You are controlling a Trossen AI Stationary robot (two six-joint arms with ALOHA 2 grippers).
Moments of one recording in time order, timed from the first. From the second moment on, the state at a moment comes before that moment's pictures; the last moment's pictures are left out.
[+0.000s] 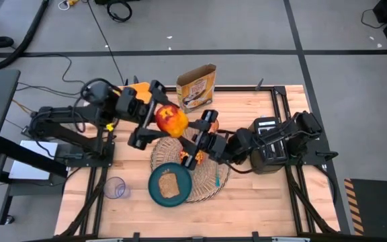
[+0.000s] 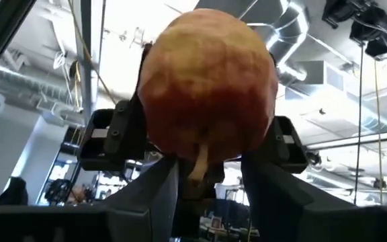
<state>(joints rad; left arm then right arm) -0.01 1.24 1.33 0.41 0.34 0.04 0.29 1.83 1.42 1.21 0.38 -0.65</state>
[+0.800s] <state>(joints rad) -0.02 1.28 1.33 0.52 0.39 0.09 0.28 1.83 1.43 1.23 0.24 -0.65</state>
